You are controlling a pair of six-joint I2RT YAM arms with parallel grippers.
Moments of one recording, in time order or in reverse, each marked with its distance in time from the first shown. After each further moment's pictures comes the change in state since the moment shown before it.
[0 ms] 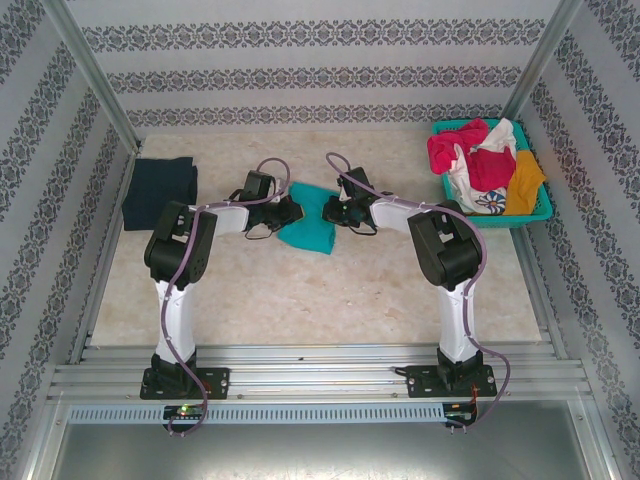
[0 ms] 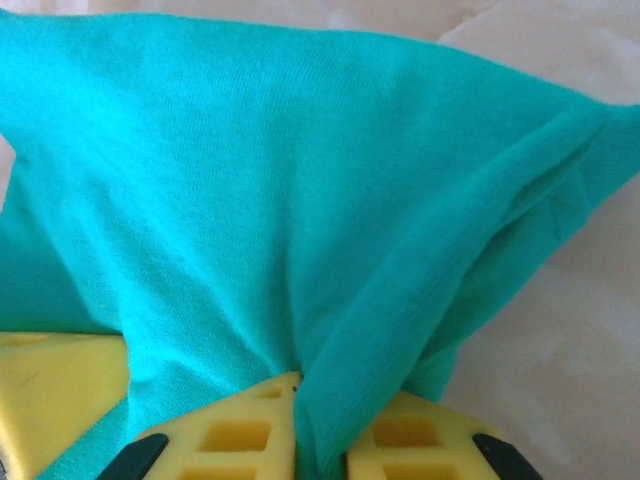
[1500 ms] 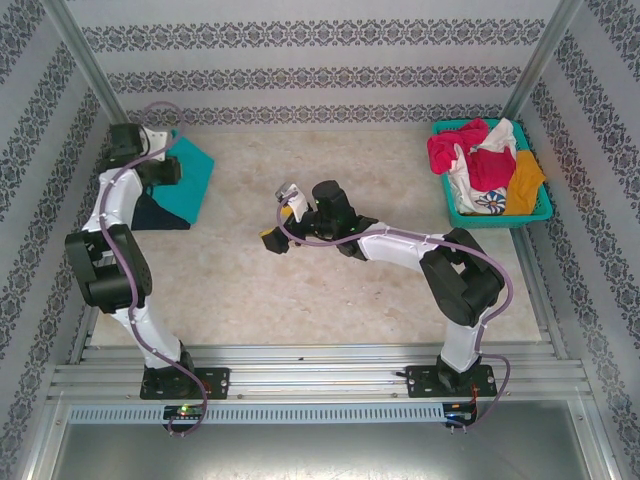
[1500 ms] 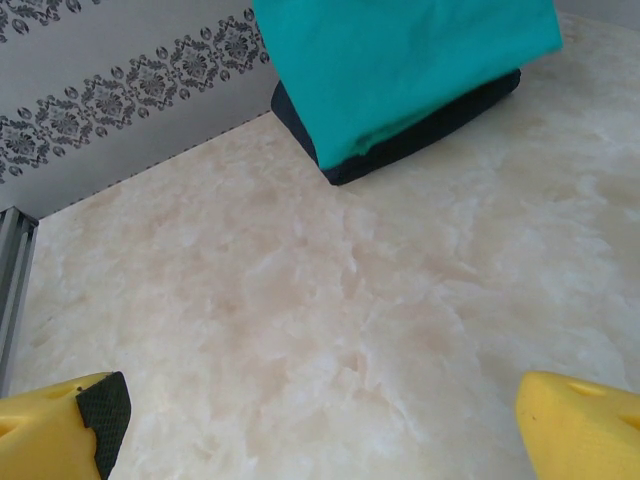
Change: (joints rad) left arm 0.586 -0.288 0.310 -0.636 -0.230 0.900; right arm 0.269 -0.280 -0.218 0.433 -0.232 -0.569
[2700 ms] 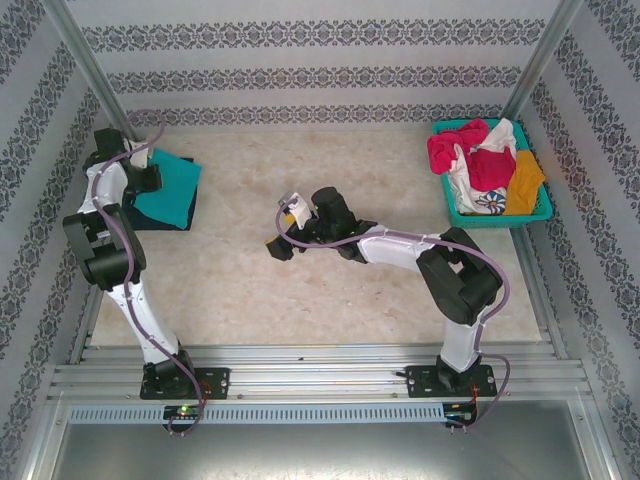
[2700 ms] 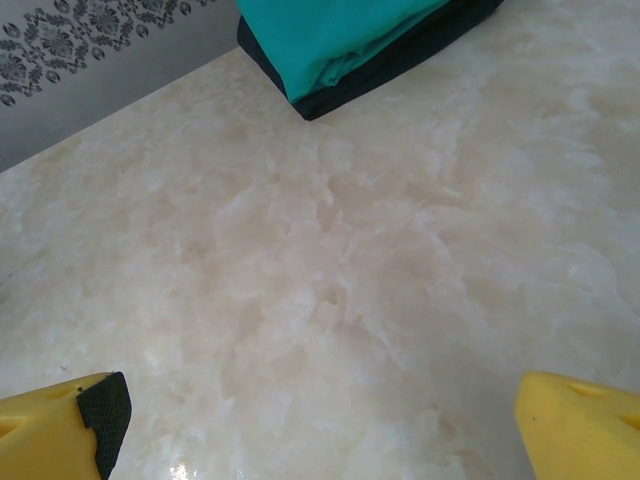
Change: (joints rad) left arm 0.116 0.256 0.182 -0.116 -0.065 0.040; right arm 0.000 0.014 -0.030 -0.069 0.043 -0.019
